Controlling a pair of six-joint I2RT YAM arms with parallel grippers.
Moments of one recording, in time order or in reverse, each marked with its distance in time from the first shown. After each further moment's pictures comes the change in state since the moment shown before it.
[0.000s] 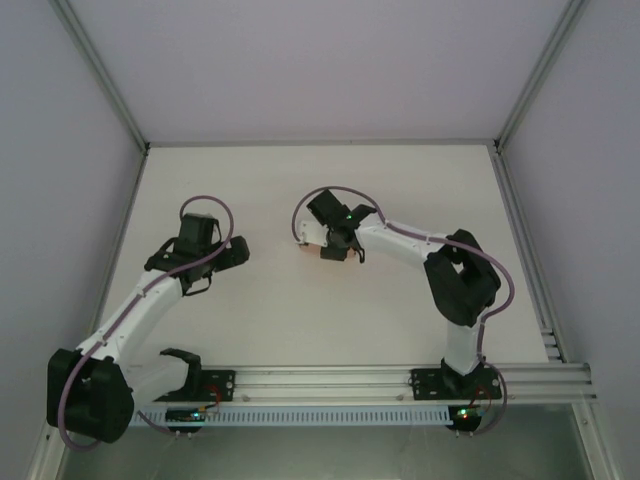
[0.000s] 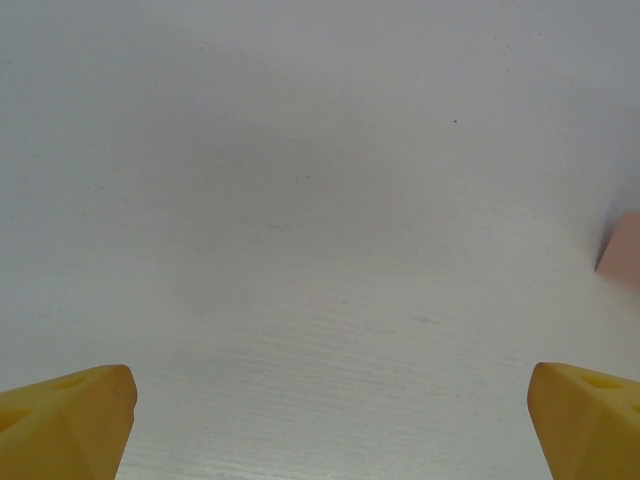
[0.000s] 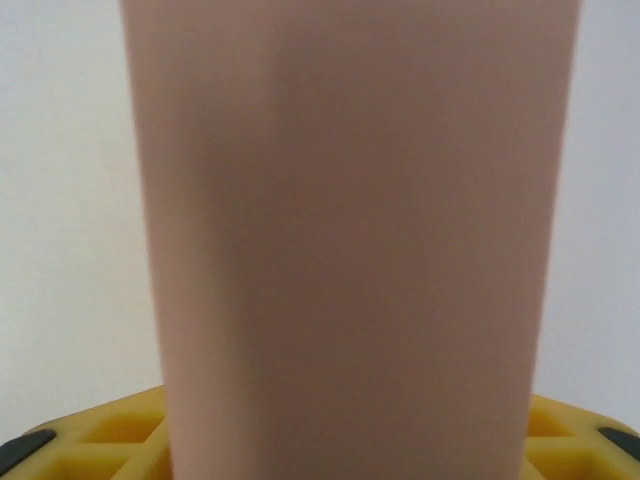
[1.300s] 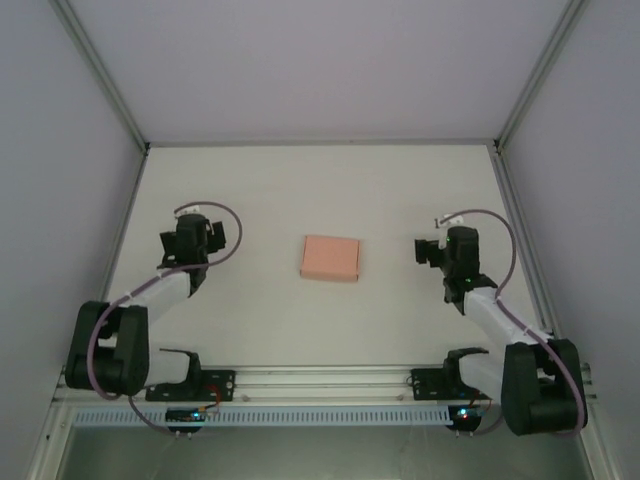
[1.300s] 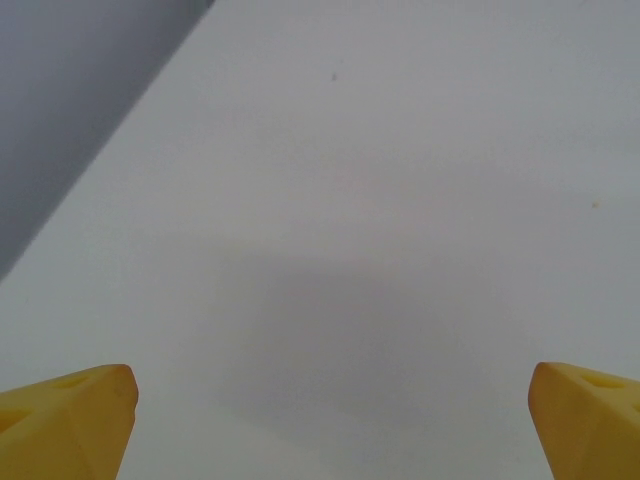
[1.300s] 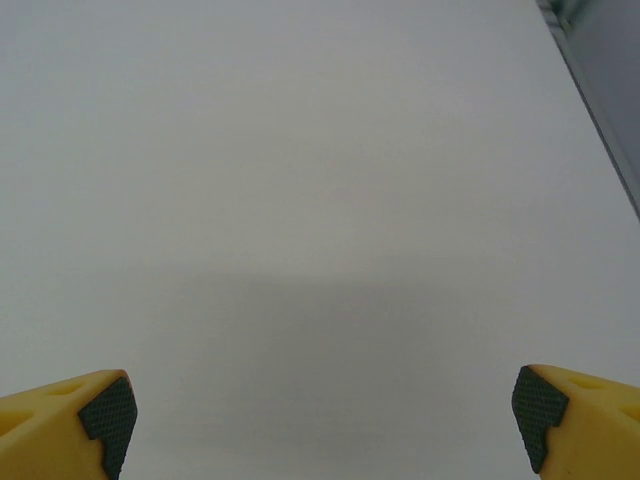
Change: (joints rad) left arm 0.134 0.240 -0.224 0.840 -0.354 0.385; right arm -0.674 -0.765 -0.947 0.728 -0.060 0.706
